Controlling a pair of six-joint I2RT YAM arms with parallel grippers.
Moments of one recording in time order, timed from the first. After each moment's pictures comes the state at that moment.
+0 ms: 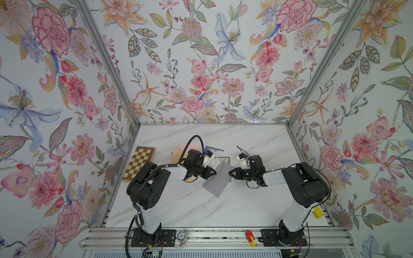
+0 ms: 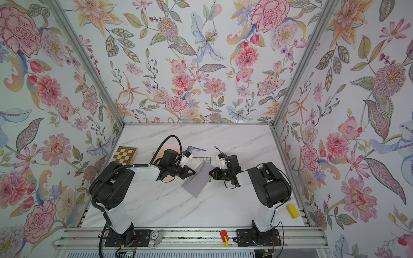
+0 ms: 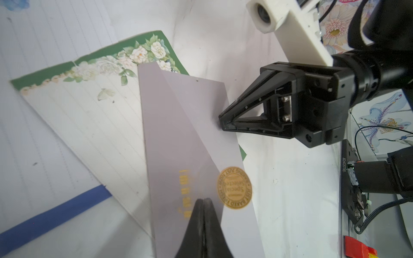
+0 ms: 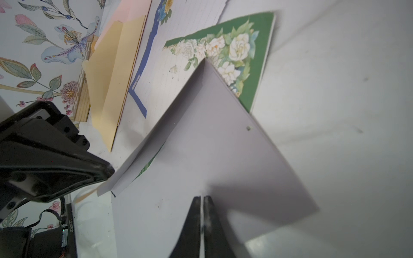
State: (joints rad) left arm -0.54 1.84 0.88 0.14 0.63 -0.16; right arm 0.39 1.80 0.65 0.39 -0.57 0.48
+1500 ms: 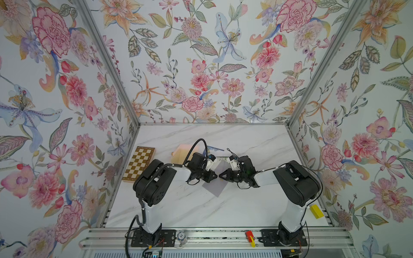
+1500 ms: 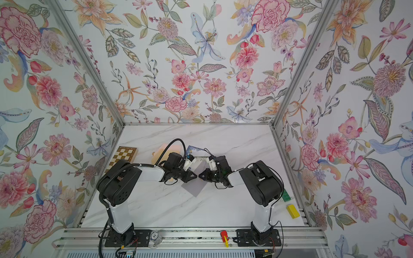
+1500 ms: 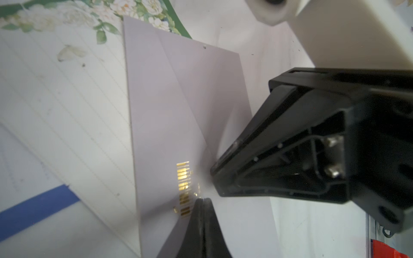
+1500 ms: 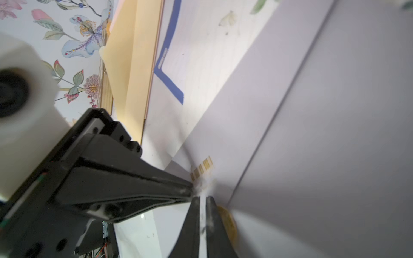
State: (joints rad) left arm -0.58 1.90 0.89 0.14 0.57 -0.14; right arm 0.54 1.87 0.72 0.42 -0.59 0.70
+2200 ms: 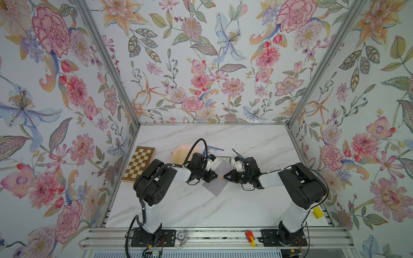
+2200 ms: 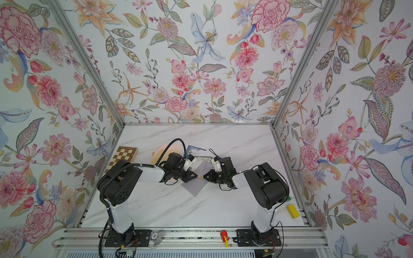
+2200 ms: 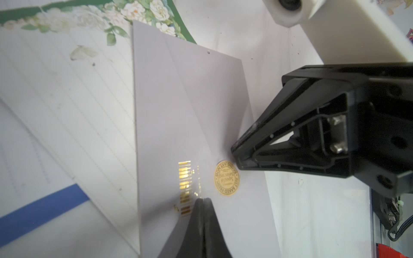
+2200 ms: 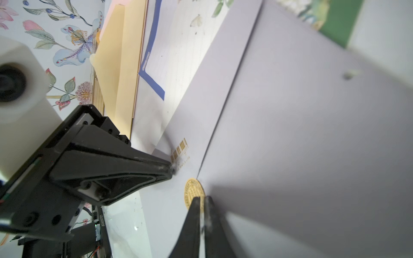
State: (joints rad) left arm -0.58 1.91 0.88 0.18 0.57 -0.14; right arm 0.48 1.79 0.64 0.38 -0.56 0.66
